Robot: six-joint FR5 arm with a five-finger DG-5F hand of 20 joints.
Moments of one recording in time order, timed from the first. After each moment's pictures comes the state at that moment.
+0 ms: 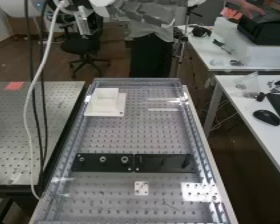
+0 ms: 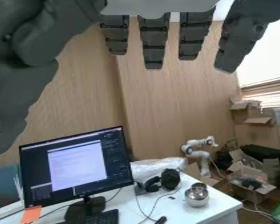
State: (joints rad) arm 1.64 -1.66 -1.63 -2.86 -1.16 -0.67
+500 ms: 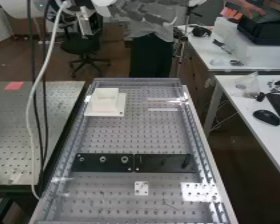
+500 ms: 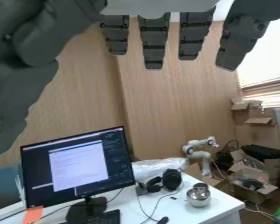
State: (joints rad) arm 1.65 -1.67 -1.63 -2.85 -1.16 -0.67
